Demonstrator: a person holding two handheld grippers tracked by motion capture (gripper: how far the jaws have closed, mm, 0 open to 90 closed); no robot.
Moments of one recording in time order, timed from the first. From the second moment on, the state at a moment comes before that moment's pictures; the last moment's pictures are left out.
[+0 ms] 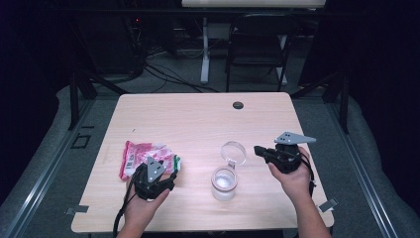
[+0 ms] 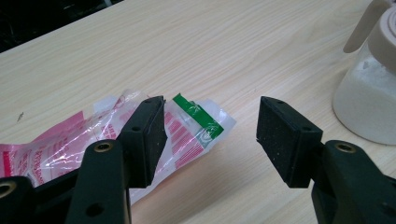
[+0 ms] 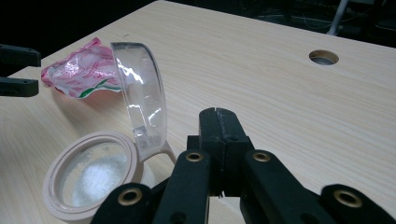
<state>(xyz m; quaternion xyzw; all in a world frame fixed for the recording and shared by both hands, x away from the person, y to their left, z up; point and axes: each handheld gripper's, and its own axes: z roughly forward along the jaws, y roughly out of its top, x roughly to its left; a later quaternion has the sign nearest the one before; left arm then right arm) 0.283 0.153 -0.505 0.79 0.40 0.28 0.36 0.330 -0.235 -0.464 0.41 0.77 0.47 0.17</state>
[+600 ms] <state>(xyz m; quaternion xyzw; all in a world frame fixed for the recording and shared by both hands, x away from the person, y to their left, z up) 0.275 0.161 -0.500 0.78 0.41 0.29 0.37 0.344 -0.230 -0.482 0.41 0.77 0.46 0.15</state>
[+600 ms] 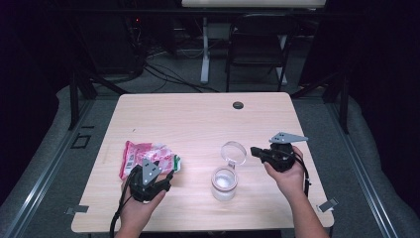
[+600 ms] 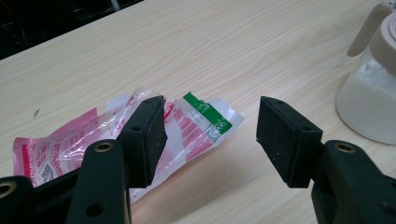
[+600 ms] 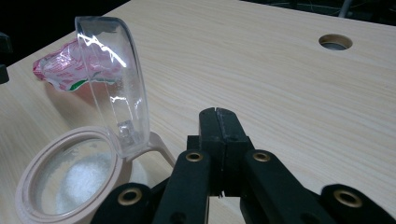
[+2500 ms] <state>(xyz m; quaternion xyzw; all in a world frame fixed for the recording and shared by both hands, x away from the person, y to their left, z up) 0.274 0.165 -0.500 0.78 0.41 0.29 0.37 0.336 -0.196 -0.478 0.36 0.80 0.46 0.14</state>
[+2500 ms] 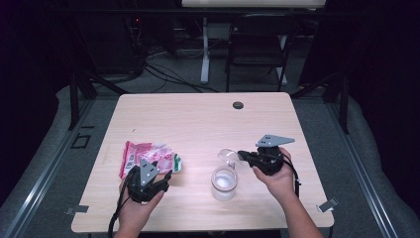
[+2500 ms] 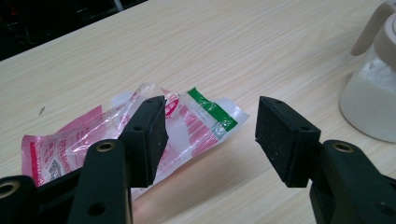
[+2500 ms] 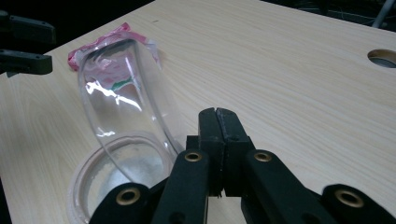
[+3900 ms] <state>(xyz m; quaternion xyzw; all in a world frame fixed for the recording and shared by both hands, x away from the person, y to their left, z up) 0.279 0.173 -0.501 0.78 0.42 0.28 0.37 0.320 -0.163 -0.474 0.32 0.81 0.46 0.15</state>
